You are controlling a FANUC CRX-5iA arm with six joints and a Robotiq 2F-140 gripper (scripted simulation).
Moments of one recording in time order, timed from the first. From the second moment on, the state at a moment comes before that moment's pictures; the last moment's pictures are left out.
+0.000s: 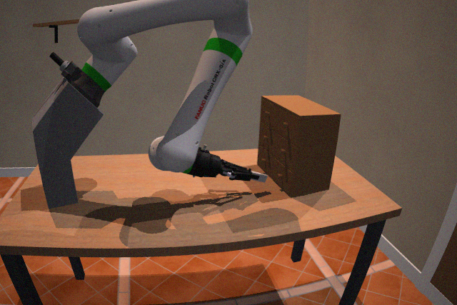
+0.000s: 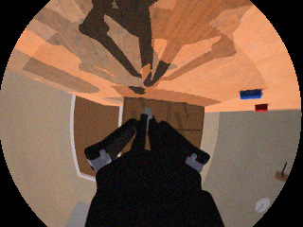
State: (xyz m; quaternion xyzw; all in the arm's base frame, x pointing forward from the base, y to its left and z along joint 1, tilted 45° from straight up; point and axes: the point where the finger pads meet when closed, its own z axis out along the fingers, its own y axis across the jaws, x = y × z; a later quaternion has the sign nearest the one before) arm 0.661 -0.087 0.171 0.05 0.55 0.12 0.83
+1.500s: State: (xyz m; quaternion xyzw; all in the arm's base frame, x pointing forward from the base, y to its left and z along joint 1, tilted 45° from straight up) arm 0.520 -0.115 0.201 0.03 0.65 0.11 0.75
